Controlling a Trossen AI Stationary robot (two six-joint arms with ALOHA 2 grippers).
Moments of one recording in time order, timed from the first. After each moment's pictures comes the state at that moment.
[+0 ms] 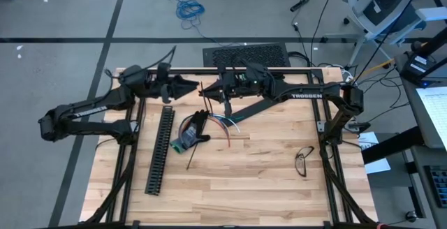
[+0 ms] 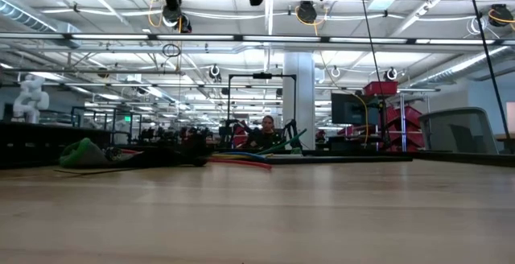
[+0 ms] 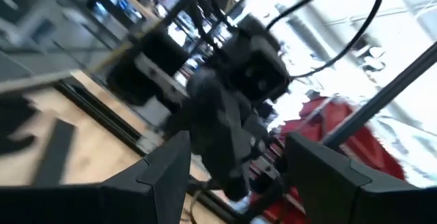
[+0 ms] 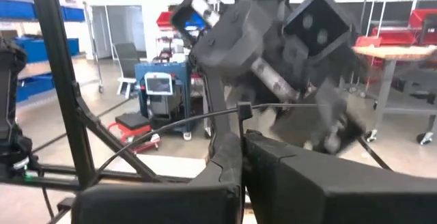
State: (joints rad) left arm 0.43 0.91 0.76 0.29 0.42 -0.83; right arm -0.22 1.72 1.36 0.44 -0.37 0.04
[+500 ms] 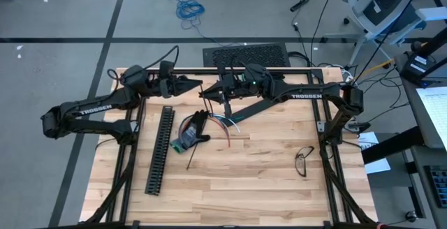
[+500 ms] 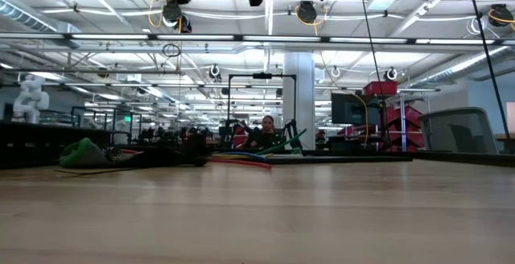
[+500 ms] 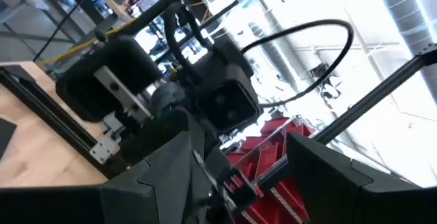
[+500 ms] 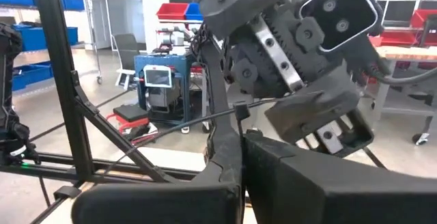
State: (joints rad) left arm 0.42 0.97 0.76 0.47 0.43 -1.02; right arm -0.22 1.72 1.36 0.41 -0.37 -0.01
